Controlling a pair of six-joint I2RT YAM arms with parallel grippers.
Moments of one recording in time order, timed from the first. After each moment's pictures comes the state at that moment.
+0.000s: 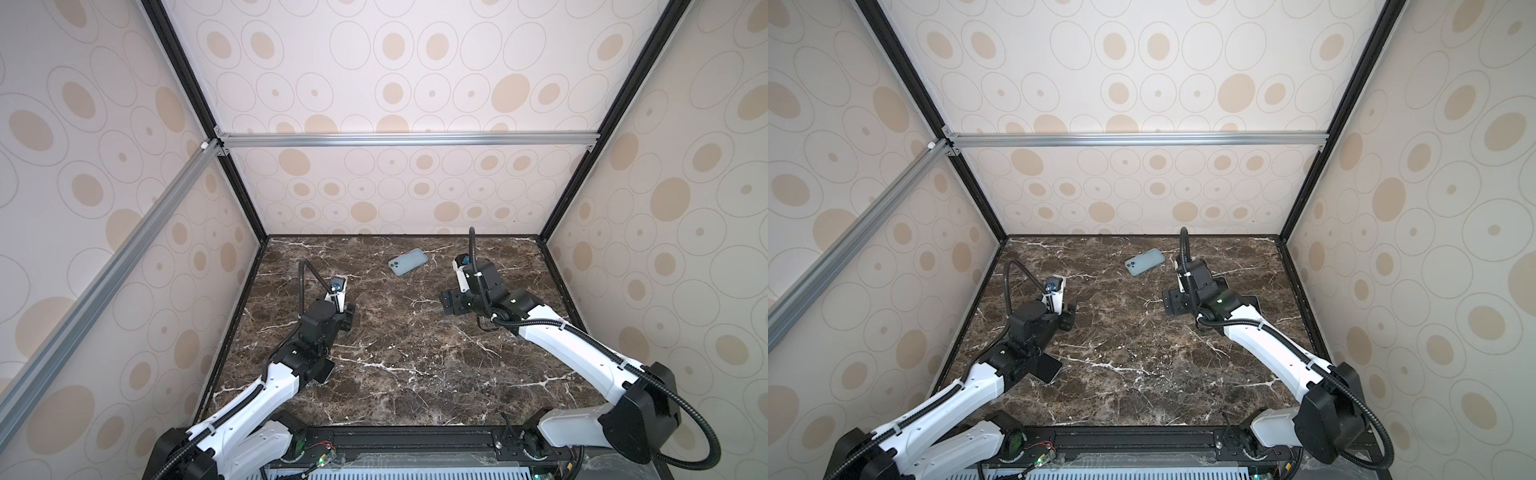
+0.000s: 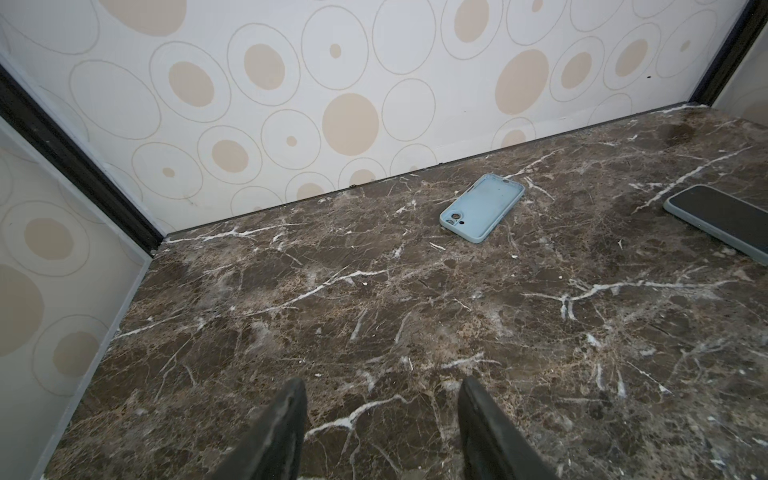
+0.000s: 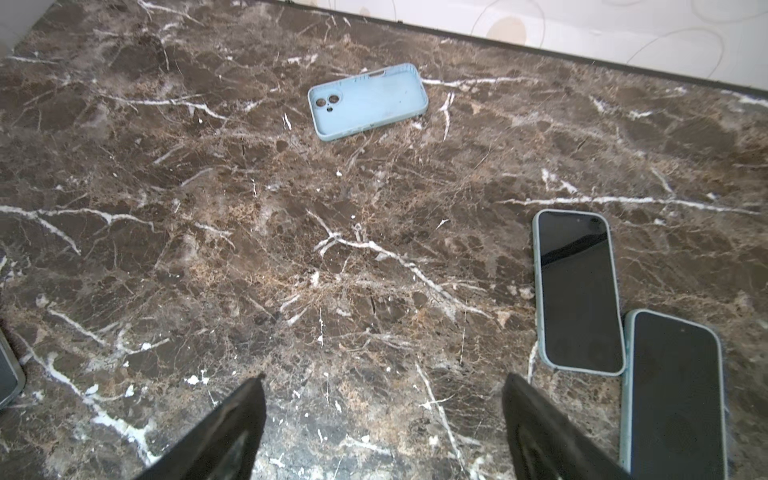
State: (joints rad) left arm -0.49 1.02 0.57 0.11 -0.32 0.00; right arm 0.56 1.33 1.08 -0.51 0.17 0.21
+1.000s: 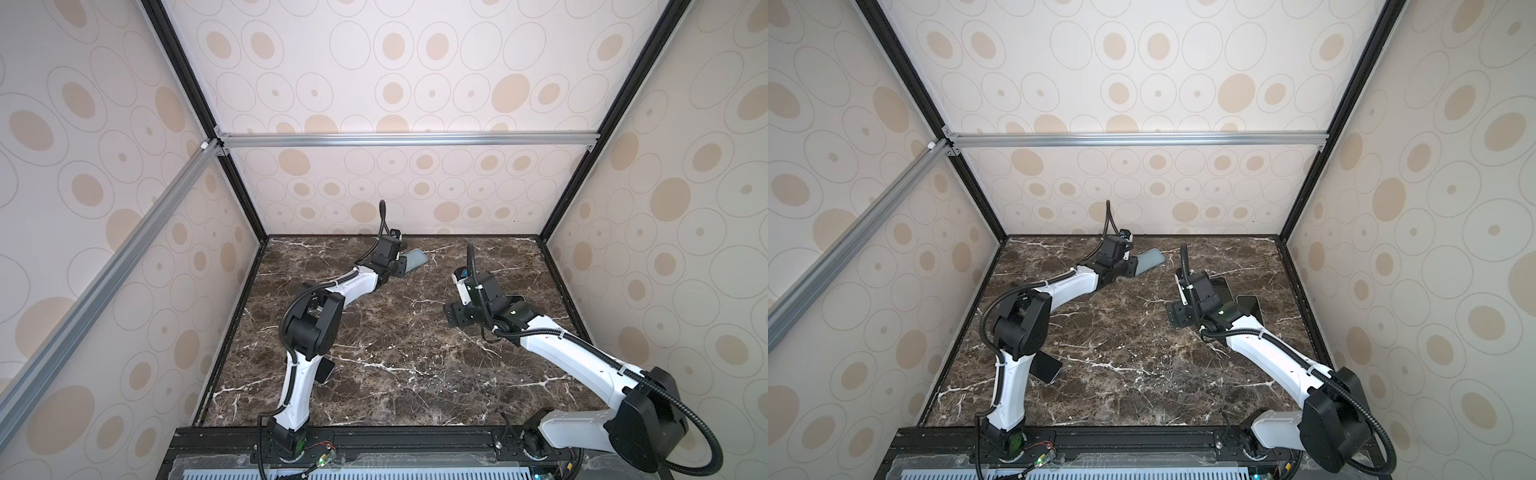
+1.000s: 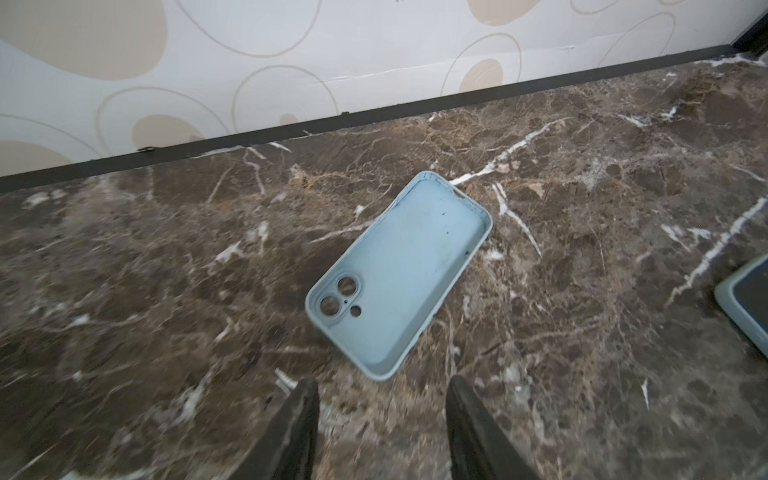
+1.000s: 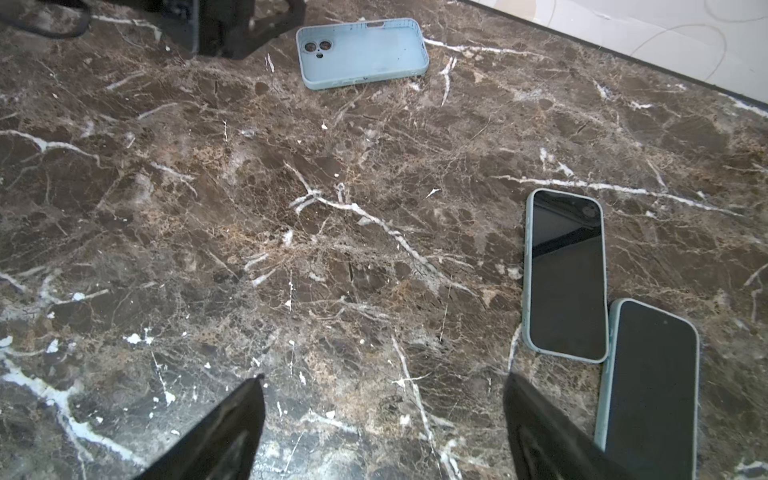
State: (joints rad) left arm -0.50 2.24 1.72 -0.15 -0.10 -0.20; right arm 0.56 1.29 0.94 -0.47 0.18 0.12
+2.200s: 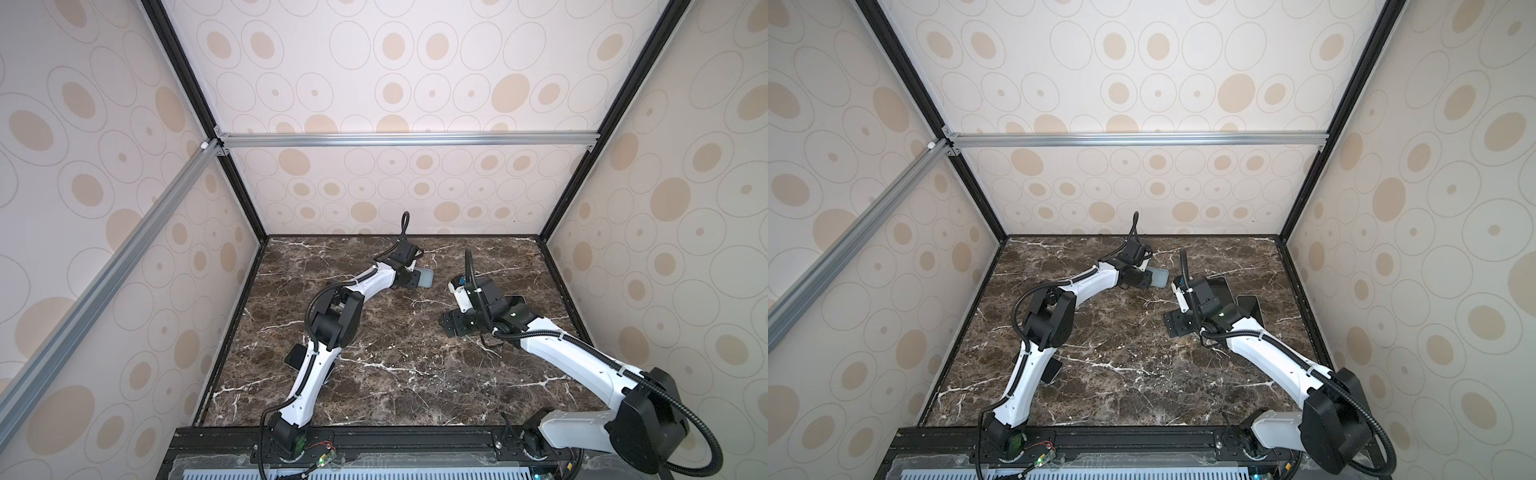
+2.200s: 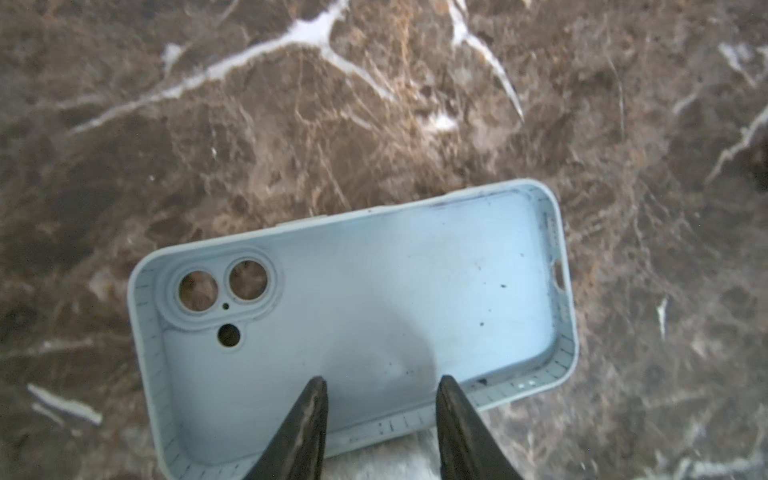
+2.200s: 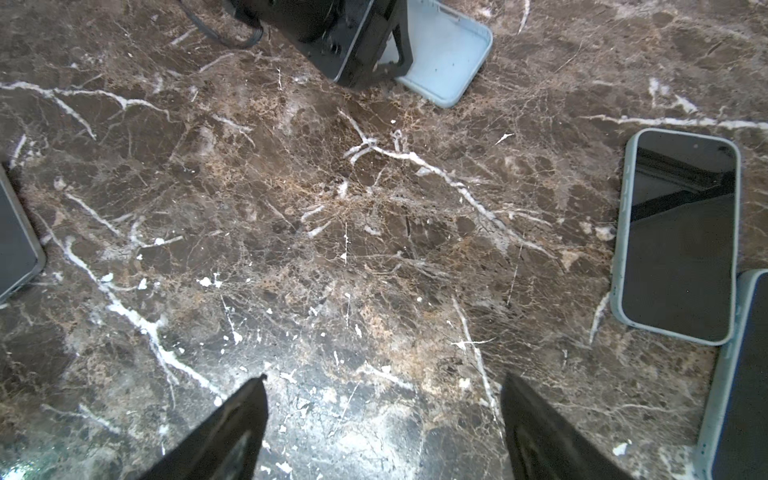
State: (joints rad) left arm -0.57 2.40 1.92 -0.50 0.03 -0.16; right arm 0.56 1.28 0.93 -0.54 0.00 0.17
